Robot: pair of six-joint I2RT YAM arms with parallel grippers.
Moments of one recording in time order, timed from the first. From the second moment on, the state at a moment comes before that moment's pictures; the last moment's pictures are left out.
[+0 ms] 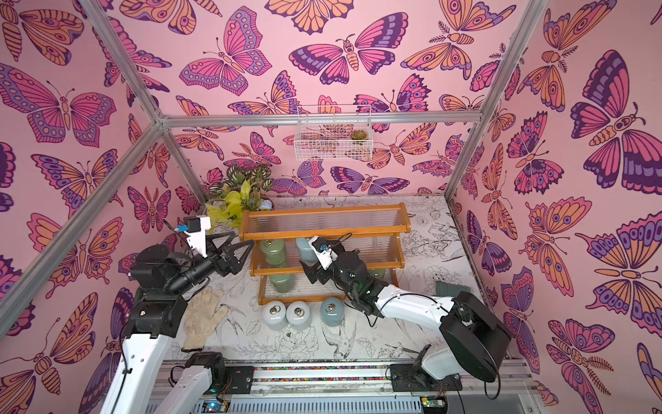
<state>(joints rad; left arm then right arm) 0.00 0.72 0.85 -0.24 0.70 -0.30 0.86 1.45 0.74 0.54 0.09 -0.09</state>
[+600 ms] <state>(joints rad) 0.00 0.74 0.85 -0.24 0.71 -0.30 0.83 1.64 0.79 0.81 0.00 -0.08</state>
